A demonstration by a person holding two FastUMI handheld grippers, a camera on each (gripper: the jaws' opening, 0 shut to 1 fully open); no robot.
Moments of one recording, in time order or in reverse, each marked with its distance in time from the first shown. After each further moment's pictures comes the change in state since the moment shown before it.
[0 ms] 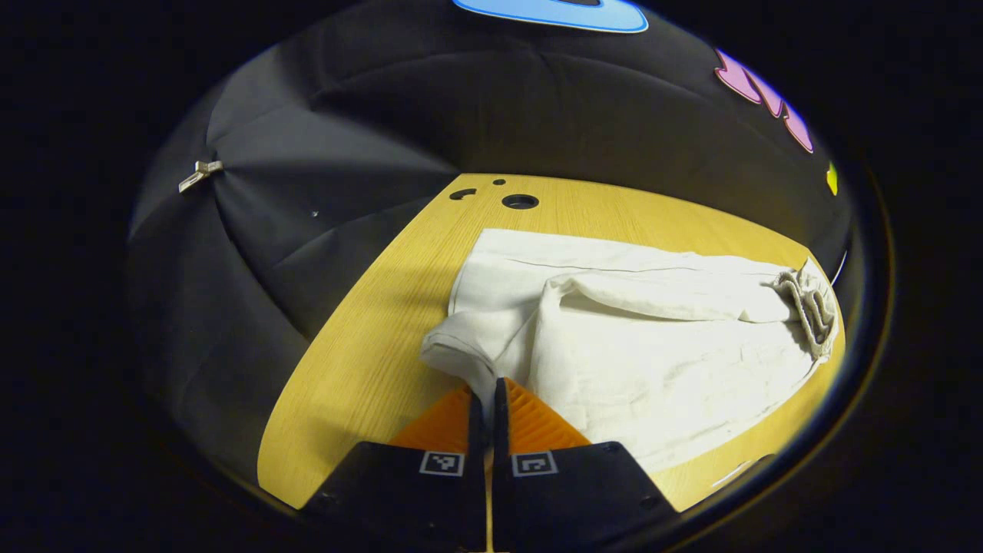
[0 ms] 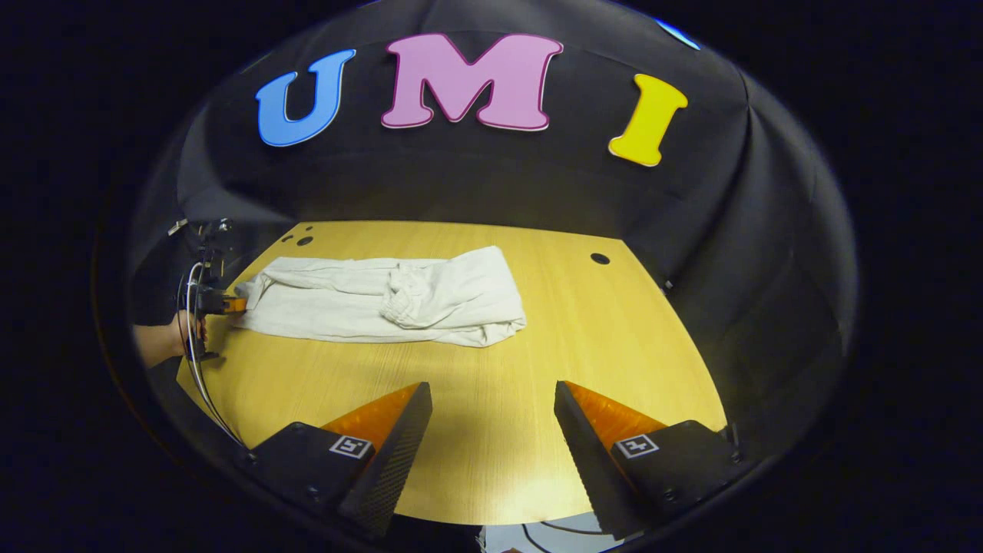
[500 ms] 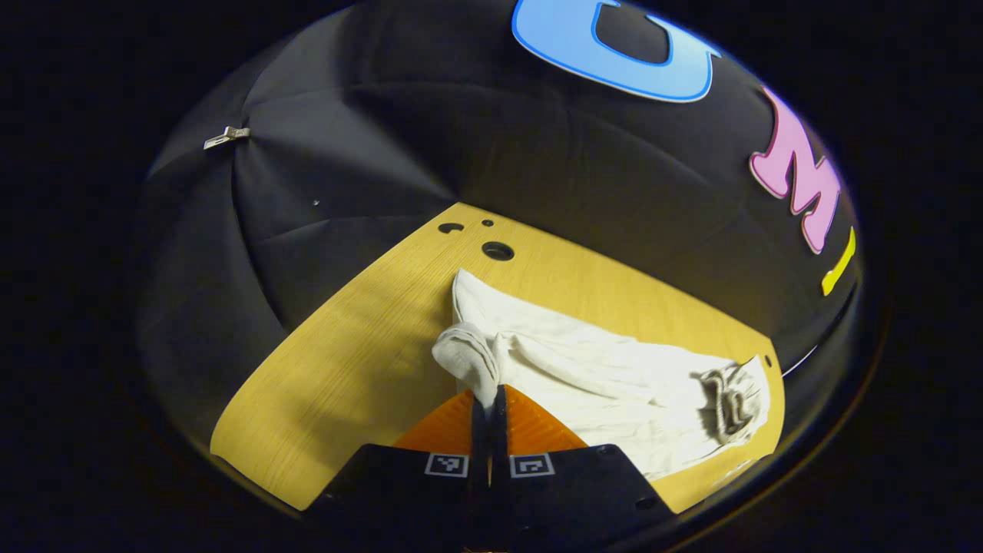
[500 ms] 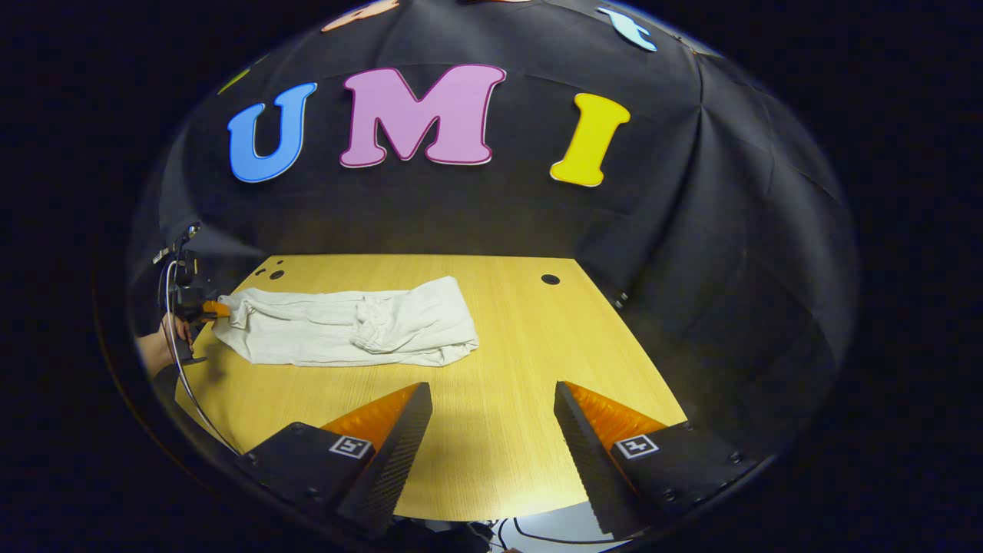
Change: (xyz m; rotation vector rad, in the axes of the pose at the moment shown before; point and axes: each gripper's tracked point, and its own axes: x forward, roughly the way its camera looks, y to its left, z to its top) left arm -0.054 -0.052 0.071 -0.295 -0.090 -0.137; right arm -0.045 -0.054 0.017 0.081 -0.089 -0.123
